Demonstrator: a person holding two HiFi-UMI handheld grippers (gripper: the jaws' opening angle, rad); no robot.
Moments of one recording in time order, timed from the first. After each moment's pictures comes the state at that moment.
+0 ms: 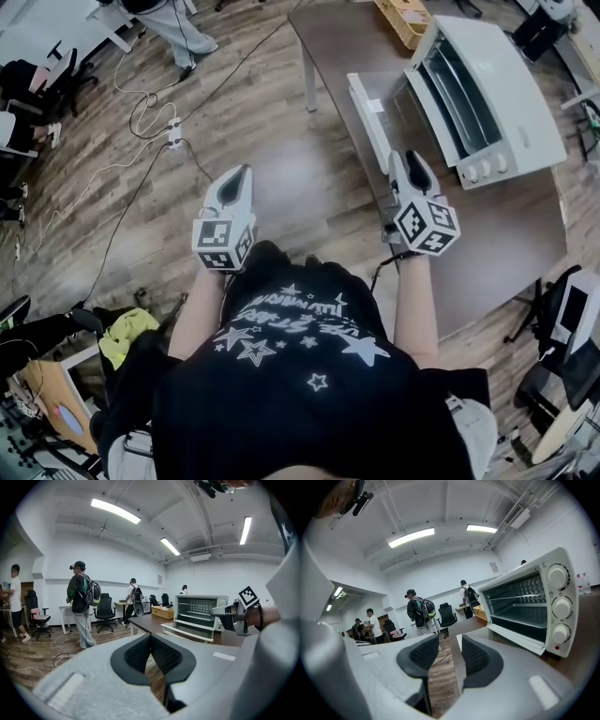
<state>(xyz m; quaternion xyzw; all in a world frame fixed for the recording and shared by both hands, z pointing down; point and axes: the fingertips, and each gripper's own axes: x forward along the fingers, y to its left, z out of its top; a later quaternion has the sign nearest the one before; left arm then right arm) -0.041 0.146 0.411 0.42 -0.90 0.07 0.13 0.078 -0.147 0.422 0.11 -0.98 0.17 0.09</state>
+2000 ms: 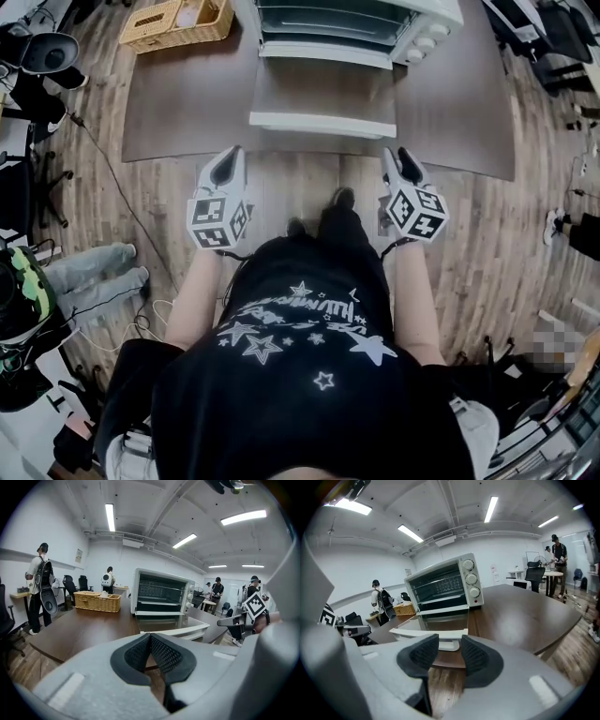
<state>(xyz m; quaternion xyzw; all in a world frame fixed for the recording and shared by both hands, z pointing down) -0.225 -0.146 0.492 0.82 -0.52 0.16 0.16 0.102 -0.117 0.523 0.64 -0.71 0.27 0.11</state>
